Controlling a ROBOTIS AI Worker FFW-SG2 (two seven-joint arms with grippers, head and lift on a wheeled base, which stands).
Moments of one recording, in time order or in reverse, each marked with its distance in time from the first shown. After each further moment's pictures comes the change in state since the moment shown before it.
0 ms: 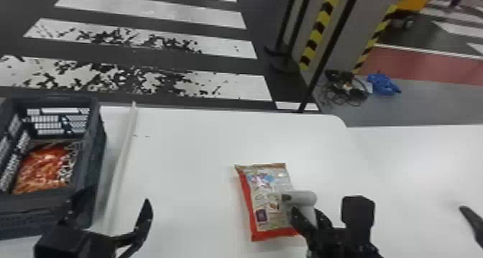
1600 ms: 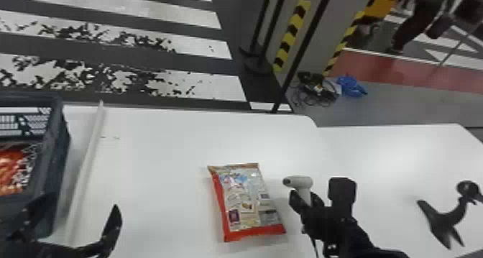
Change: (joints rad) left arm 0.019 0.003 -0.008 -0.025 -0.026 0.000 0.012; right arm -0.200 -0.051 -0.134 0.264 0.037 -0.088 0.009
